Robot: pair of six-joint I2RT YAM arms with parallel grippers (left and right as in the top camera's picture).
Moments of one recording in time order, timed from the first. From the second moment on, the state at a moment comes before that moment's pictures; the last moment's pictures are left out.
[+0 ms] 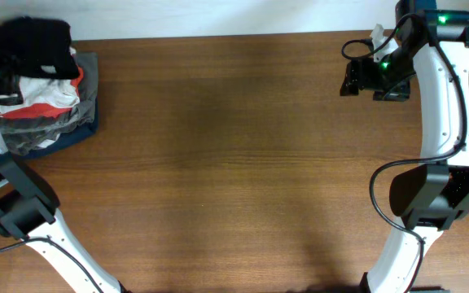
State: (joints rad) left arm 0.58 2.43 2.24 -0.52 0.59 -0.77; right arm -0.11 2.12 2.28 -1.58 -0.24 -0.03
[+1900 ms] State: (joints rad) left arm 0.38 2.27 2.55 -0.97 0.25 0.44; right arm -0.11 2.13 2.28 -1.54 -0.29 -0.01
